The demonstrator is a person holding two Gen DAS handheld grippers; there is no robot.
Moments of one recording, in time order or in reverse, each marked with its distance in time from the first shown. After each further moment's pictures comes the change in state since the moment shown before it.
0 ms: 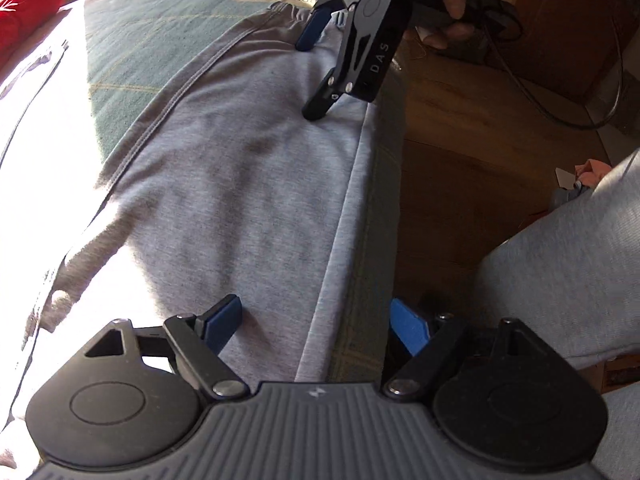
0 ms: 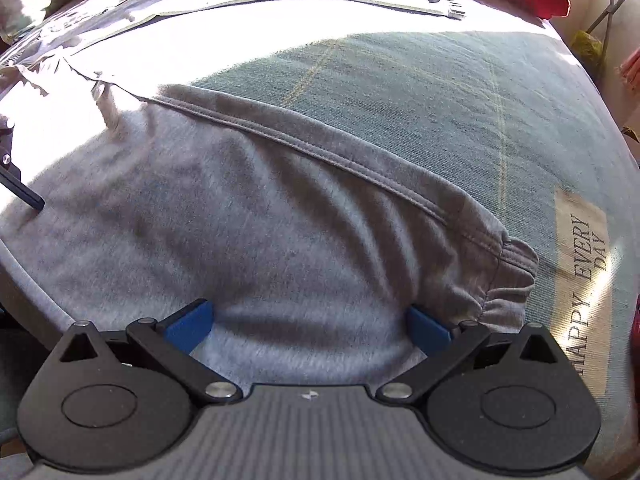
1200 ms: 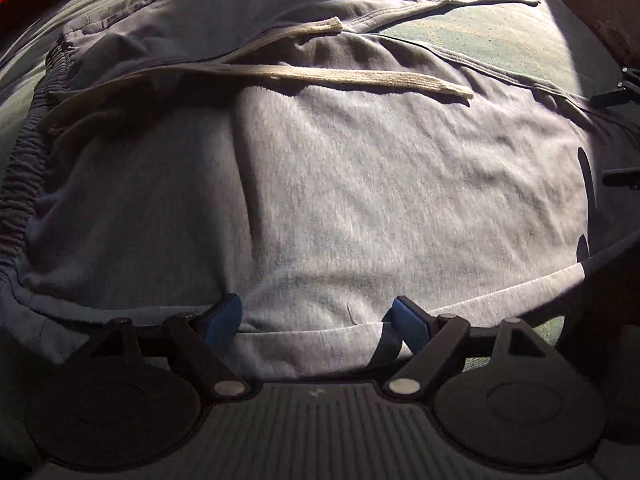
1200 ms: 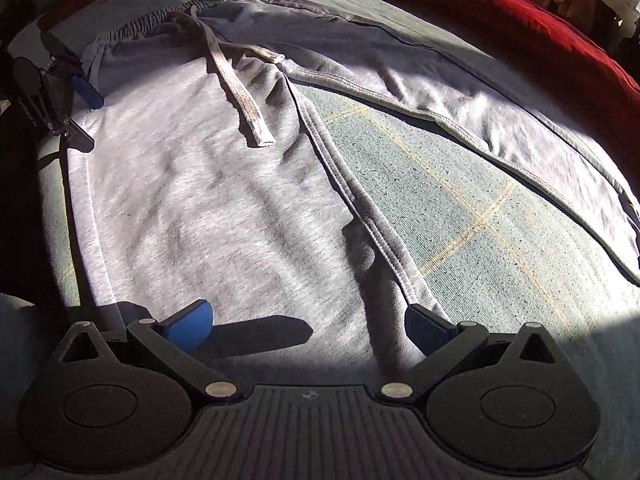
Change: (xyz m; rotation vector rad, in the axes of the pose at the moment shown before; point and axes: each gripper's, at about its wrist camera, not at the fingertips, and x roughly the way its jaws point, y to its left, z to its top) left arm -0.133 0.096 -0.275 -1.016 0.008 0.332; right arm 0.004 0.205 0.137 -0.549 -0.049 0.216
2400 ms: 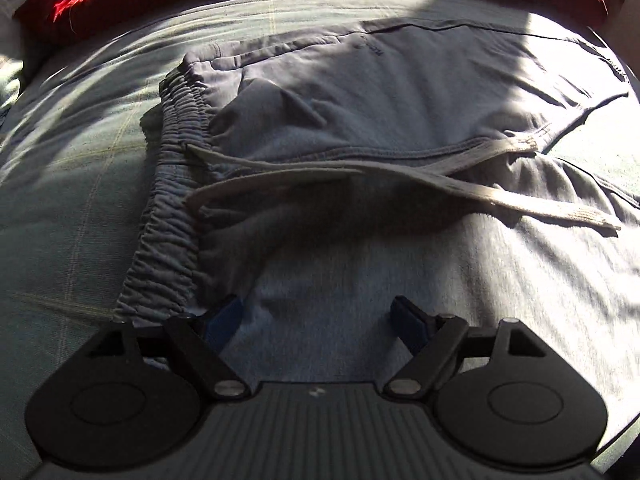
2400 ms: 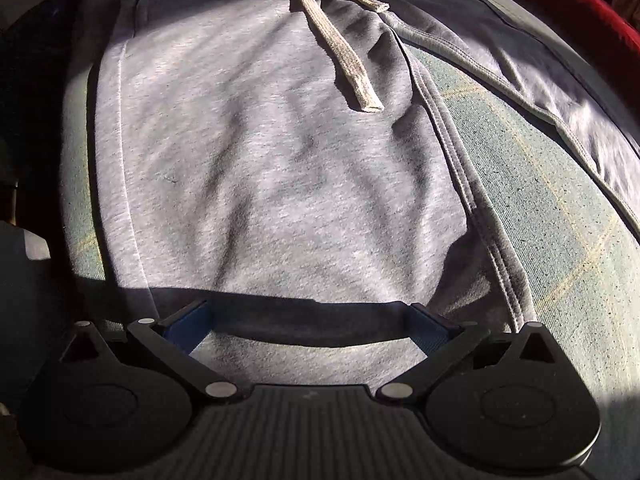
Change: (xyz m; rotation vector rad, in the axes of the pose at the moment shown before) left arm 0.003 0.116 0.054 -0.131 -0.137 0.174; right arm 0.052 0.044 0.003 -0.134 0.131 0.101
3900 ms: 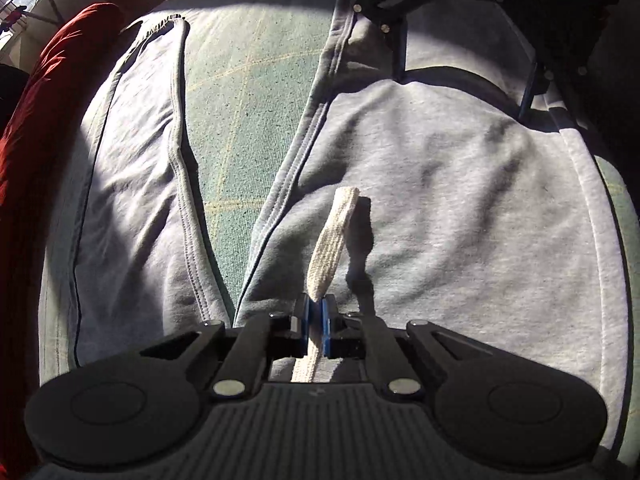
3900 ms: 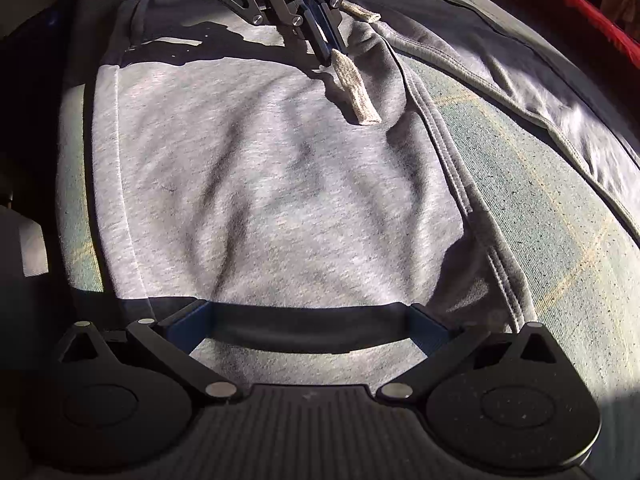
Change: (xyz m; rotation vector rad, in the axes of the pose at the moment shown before) left arm 0.007 -0.202 0.040 1.399 -0.186 -0.297; right arm -0.006 0.009 -0.011 0.018 -0.051 -0.017
